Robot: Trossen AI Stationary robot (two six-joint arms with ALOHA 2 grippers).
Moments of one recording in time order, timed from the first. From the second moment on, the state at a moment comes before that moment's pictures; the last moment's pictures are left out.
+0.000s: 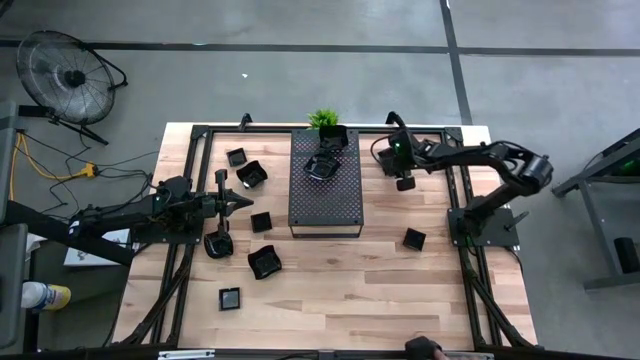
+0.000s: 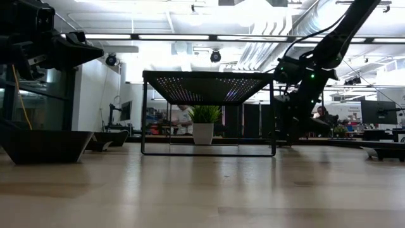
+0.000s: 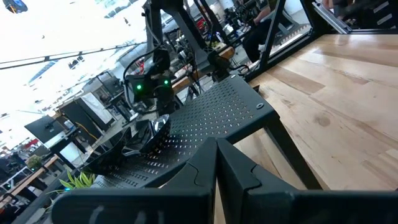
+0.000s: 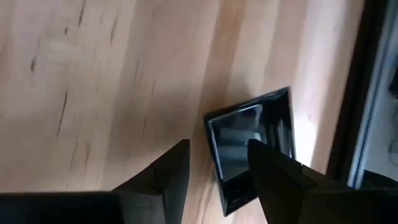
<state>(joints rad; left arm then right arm) 0.20 0.01 0.02 0.02 0.19 0.60 -0.72 1.53 0.64 -0.13 0.08 -1.00</state>
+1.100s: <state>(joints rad) 0.20 0.01 0.02 0.02 0.19 0.60 -0.72 1.57 0.66 -0.15 0.13 -1.00</state>
